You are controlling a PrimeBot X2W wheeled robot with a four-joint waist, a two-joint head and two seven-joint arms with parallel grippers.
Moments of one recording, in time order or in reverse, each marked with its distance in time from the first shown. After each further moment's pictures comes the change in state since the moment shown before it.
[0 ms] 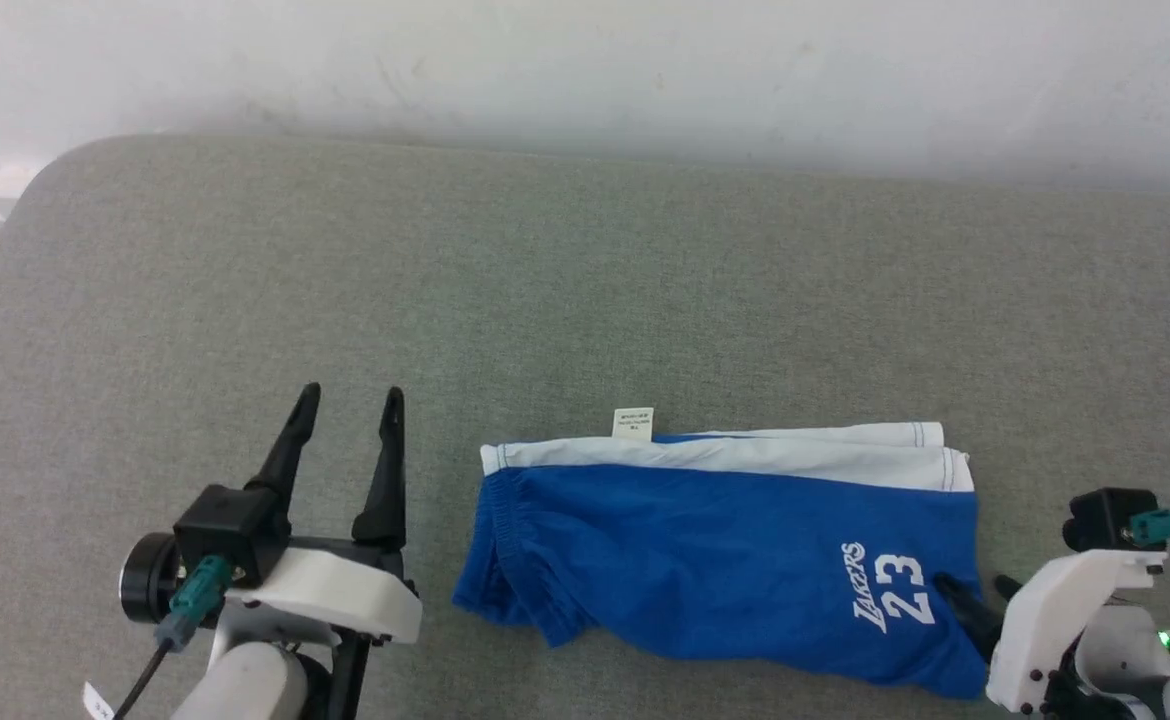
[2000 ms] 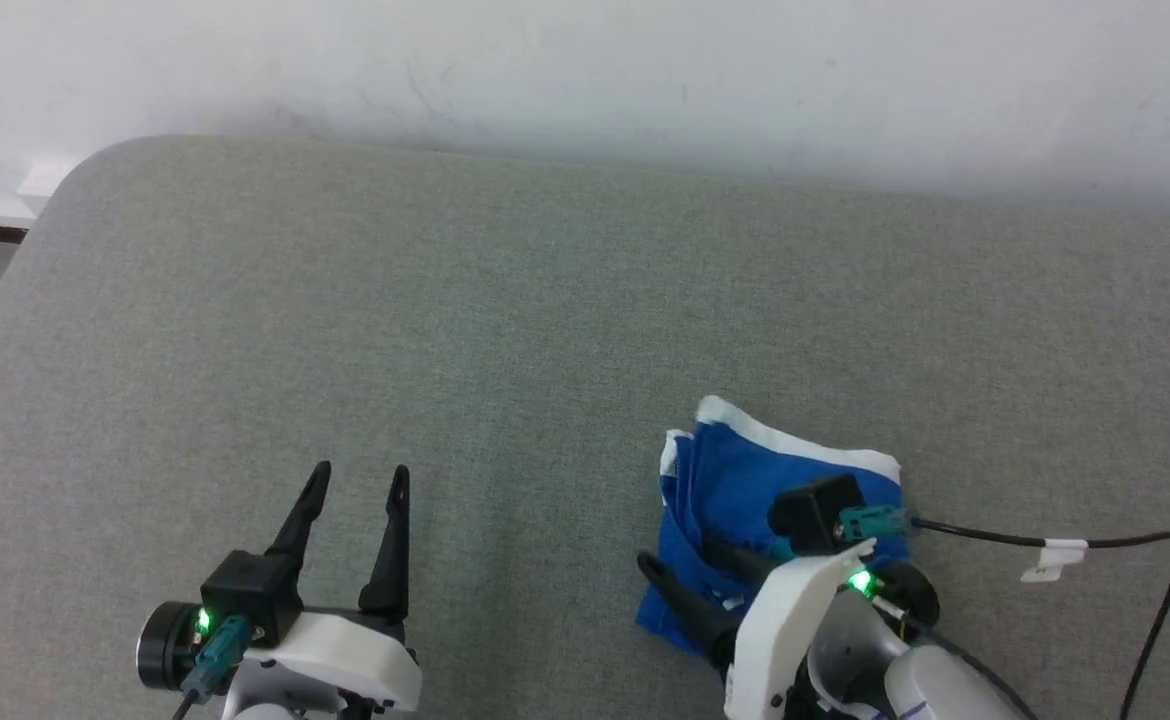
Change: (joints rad) left arm 0.121 -0.136 0.159 0.117 0.168 -0.162 -0.001; right arm -0.120 0.102 0.498 0.047 0.110 0.000 -0.252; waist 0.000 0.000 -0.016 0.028
